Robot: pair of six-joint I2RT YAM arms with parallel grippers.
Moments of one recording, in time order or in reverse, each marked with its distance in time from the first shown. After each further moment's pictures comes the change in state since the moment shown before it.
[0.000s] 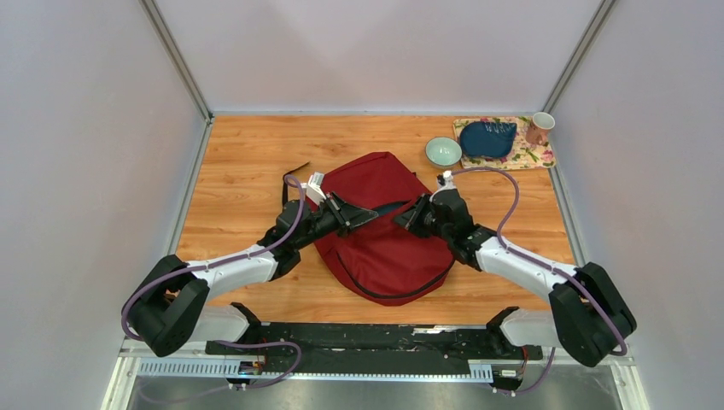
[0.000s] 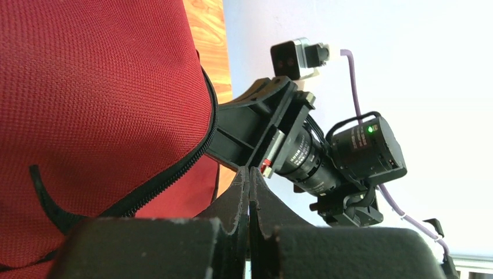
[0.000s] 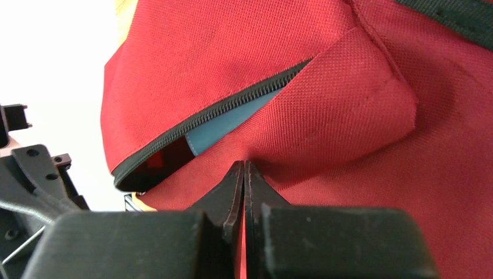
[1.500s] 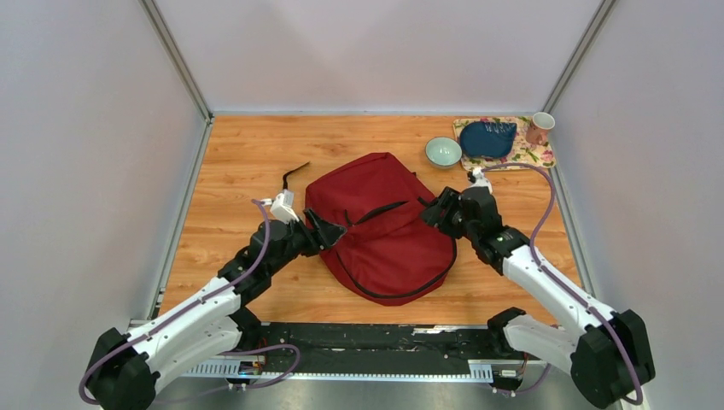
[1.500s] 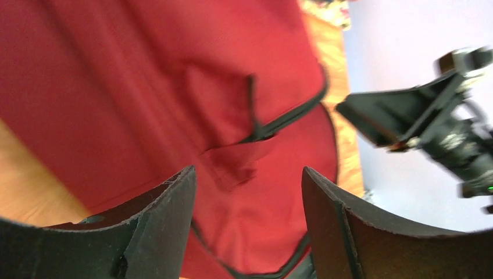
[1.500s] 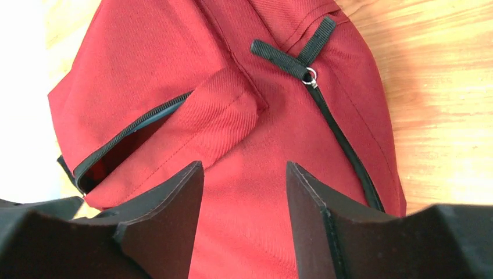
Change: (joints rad) left arm 0.016 -0.495 -0.074 -0.579 -0.262 0.388; right arm -0.128 -0.250 0.019 -0.344 0.098 -0.205
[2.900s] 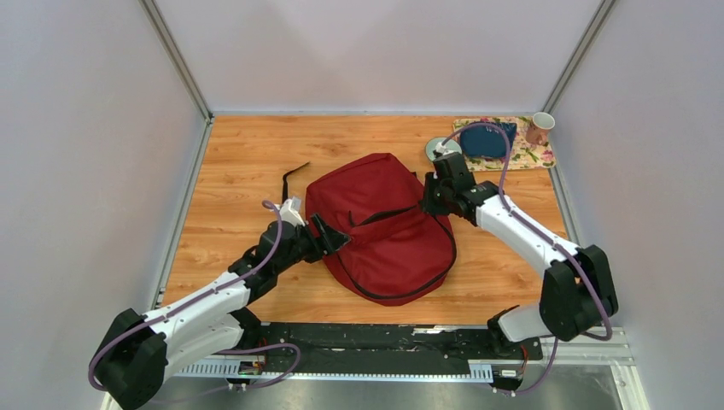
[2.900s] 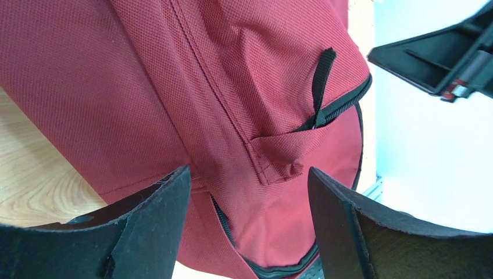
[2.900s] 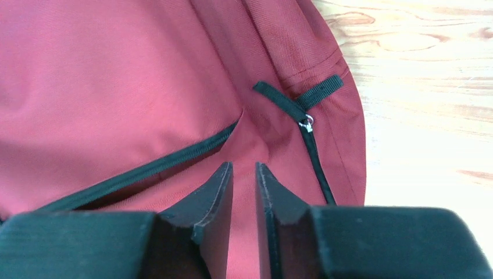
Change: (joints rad) left arm 0.024 0.127 -0.084 0.056 0.060 -0.042; right arm -0.012 0.450 0.418 -0.289 0.018 -0.330
